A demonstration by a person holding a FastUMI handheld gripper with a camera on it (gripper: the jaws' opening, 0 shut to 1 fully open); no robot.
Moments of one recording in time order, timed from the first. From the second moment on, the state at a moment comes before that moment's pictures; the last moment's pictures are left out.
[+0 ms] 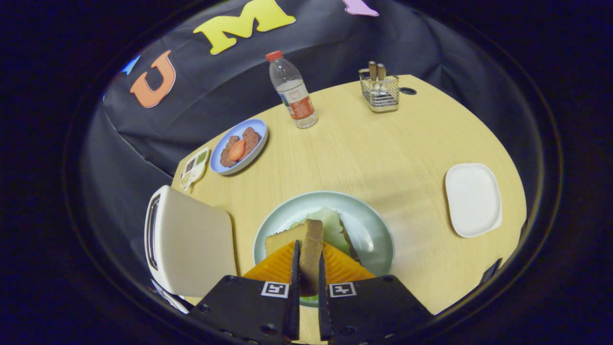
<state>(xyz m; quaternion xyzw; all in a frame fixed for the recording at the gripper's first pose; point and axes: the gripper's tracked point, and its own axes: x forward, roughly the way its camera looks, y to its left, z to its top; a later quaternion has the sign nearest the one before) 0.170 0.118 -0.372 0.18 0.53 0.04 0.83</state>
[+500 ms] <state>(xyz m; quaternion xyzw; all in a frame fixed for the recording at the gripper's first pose) 0.185 0.098 -0.397 0.12 0.53 0.09 0.83</state>
